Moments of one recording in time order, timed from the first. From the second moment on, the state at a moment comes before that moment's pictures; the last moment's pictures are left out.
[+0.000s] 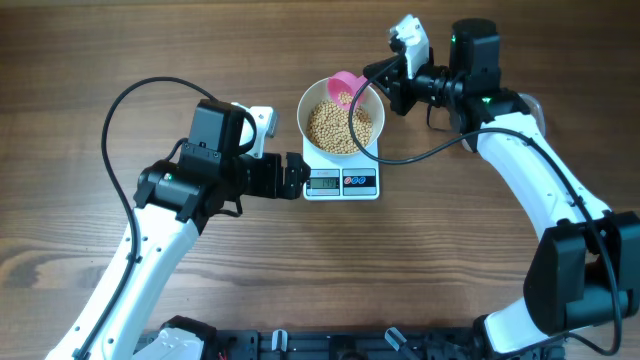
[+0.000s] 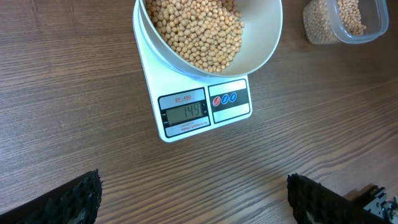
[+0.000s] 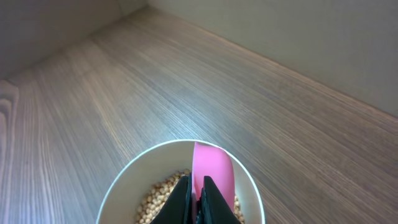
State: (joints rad) left arm -0.33 1.26 1.07 -0.81 0.32 -0.25; right arm 0.19 1.72 1.26 -0.13 -0.72 -0.23
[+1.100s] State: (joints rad) left arm -0.33 1.26 1.07 -0.81 0.32 -0.25; right arm 0.20 1.66 1.27 -0.27 -0.68 -0.32
